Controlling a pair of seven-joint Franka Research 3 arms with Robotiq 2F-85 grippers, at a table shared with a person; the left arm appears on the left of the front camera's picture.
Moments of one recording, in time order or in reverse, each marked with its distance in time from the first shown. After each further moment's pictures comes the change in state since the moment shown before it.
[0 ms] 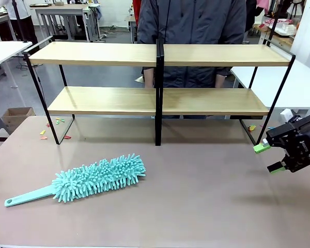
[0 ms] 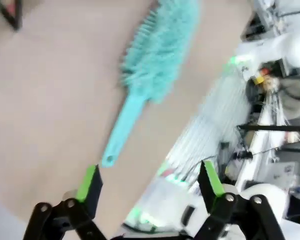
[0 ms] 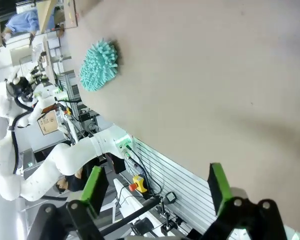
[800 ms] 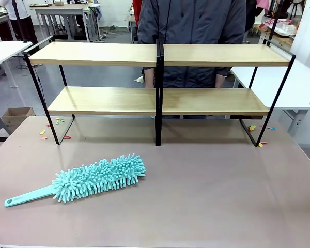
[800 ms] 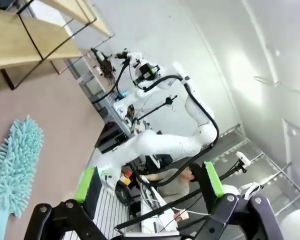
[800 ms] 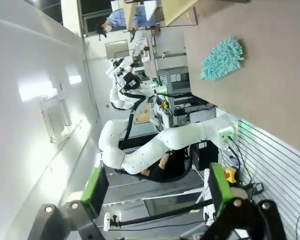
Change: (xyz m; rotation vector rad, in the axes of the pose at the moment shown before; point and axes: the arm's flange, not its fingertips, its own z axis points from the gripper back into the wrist) left arm -0.019 -0.054 0.019 -0.647 -0.619 0.063; right arm -0.024 0.071 0.141 0.475 -0.017 -0.083
